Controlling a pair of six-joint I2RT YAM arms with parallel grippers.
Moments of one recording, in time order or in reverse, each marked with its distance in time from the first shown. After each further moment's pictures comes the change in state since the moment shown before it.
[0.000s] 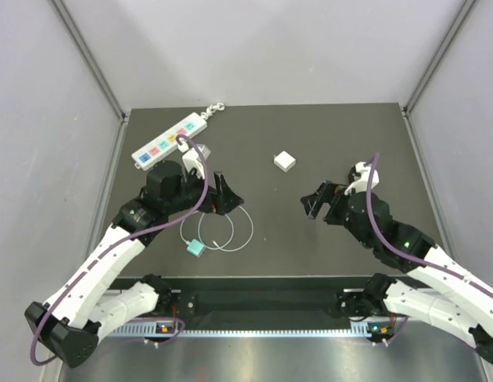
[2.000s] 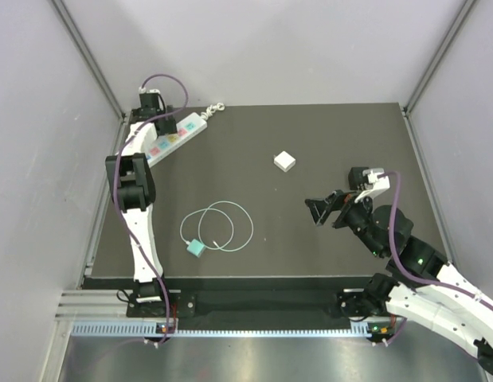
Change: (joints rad) left arm 0.619 1.456 1.065 0.105 -0.531 0.418; right arm 0.000 -0.181 -0.110 0.175 -0.068 -0.192
